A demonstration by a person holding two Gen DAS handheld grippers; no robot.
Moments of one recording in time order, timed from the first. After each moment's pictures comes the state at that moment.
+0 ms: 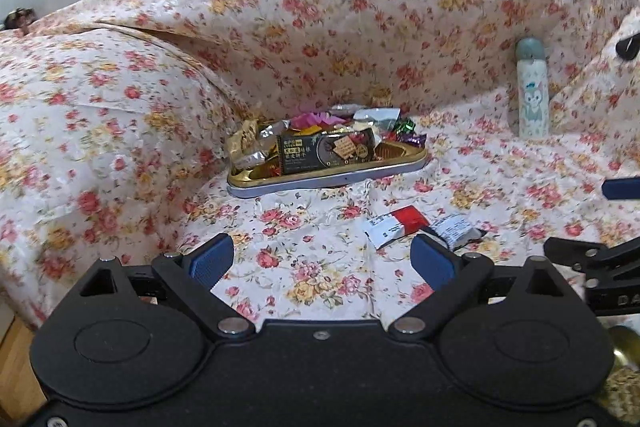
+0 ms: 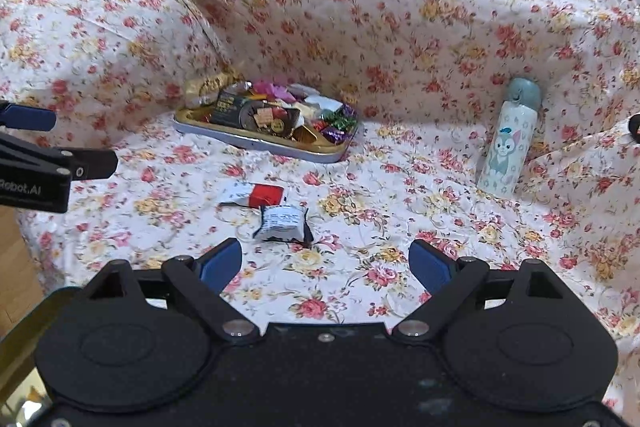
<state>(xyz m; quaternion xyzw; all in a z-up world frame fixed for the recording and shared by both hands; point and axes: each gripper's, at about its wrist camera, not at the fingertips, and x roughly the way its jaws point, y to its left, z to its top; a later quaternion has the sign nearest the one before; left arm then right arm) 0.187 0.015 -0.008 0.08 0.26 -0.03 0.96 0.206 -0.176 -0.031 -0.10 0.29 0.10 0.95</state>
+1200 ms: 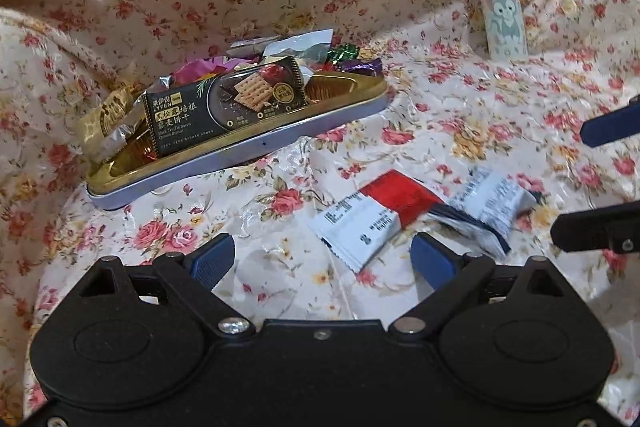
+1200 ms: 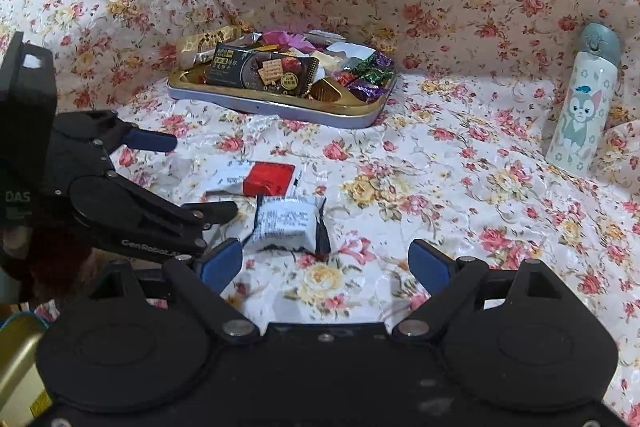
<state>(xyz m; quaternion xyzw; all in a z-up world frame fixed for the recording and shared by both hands) 0.314 0.001 -0.102 0.12 0.31 -0.17 0.93 0.298 -0.164 -0.076 -0.08 0.35 0.15 0.92</state>
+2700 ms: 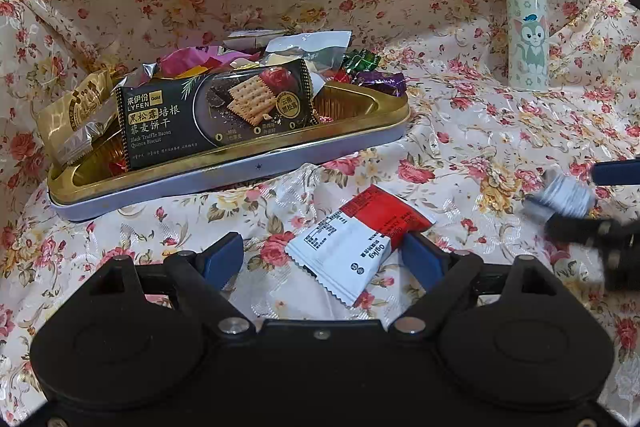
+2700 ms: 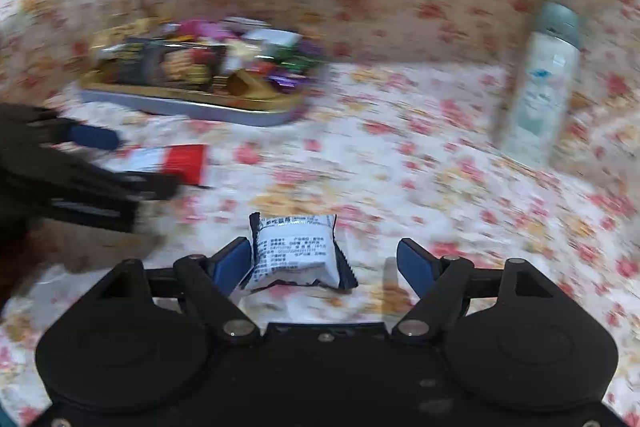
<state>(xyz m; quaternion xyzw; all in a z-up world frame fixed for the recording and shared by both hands) 0.361 -0.001 -0.104 0.07 0.33 -0.18 0.92 0.344 -0.185 -0.101 -0.08 0.36 0.01 0.93</state>
